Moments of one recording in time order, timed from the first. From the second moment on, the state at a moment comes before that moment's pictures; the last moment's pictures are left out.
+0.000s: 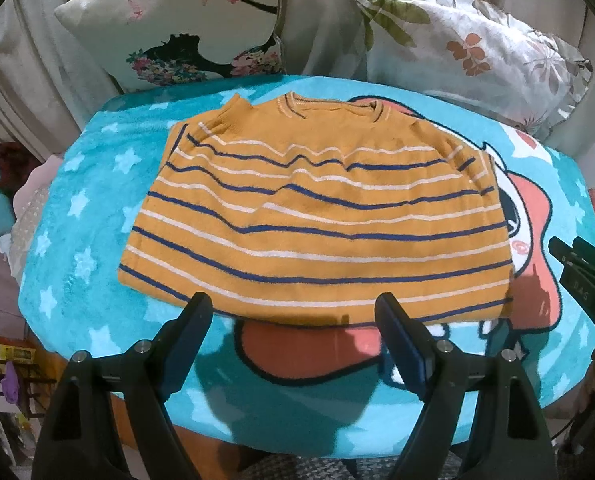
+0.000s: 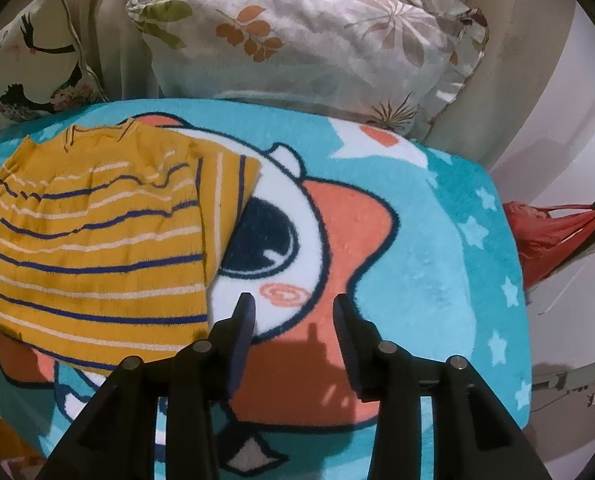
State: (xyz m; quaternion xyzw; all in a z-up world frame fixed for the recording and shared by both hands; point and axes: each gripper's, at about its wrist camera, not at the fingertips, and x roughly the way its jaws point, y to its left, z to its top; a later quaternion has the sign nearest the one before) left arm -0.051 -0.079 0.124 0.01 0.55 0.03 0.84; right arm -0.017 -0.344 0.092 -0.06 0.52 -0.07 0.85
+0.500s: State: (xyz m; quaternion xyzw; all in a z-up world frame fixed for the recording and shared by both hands) left arm -0.045 -0.101 0.133 0.01 0.54 0.01 0.84; right arm -0.025 -0.337 0.140 -0.06 0.49 -0.06 0.87
